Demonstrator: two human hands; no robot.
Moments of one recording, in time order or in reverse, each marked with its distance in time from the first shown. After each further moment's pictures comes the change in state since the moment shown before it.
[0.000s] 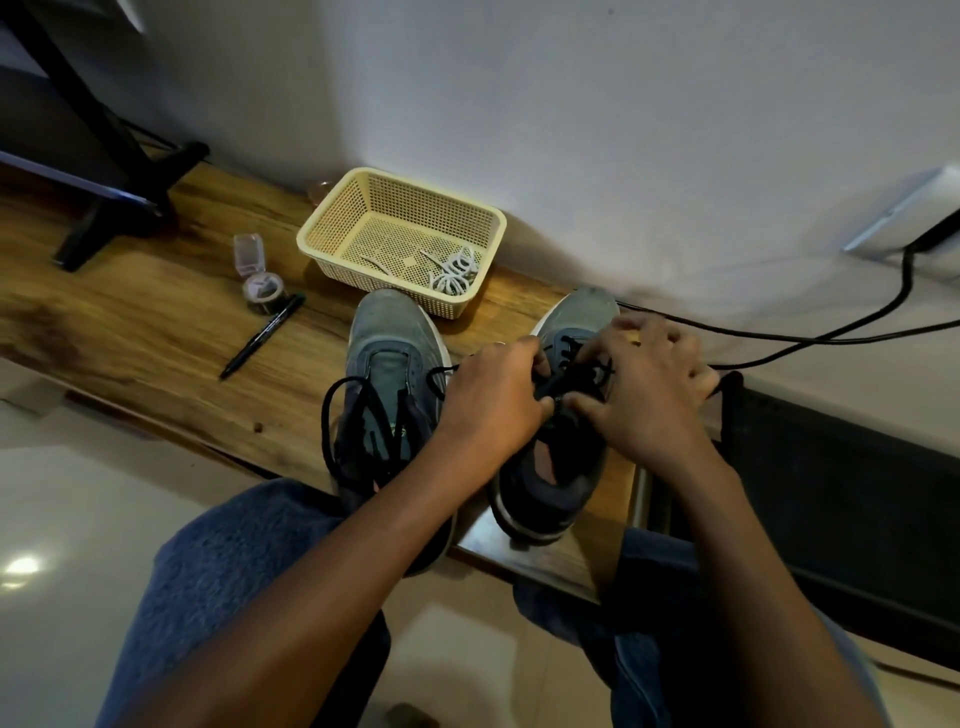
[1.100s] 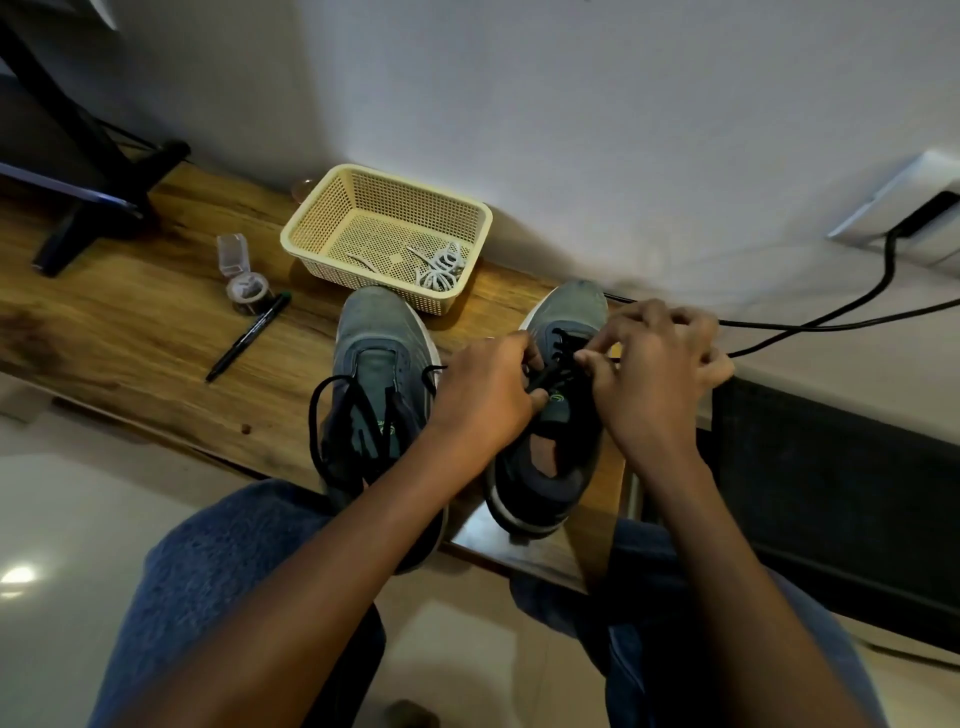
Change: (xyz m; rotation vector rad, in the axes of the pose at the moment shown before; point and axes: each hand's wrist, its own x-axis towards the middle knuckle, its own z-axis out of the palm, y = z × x) left_hand 0.001 0.004 -0.001 -0.041 -0.038 -0.013; right_hand -0.003 -0.004 0.000 0.062 0.293 0.093
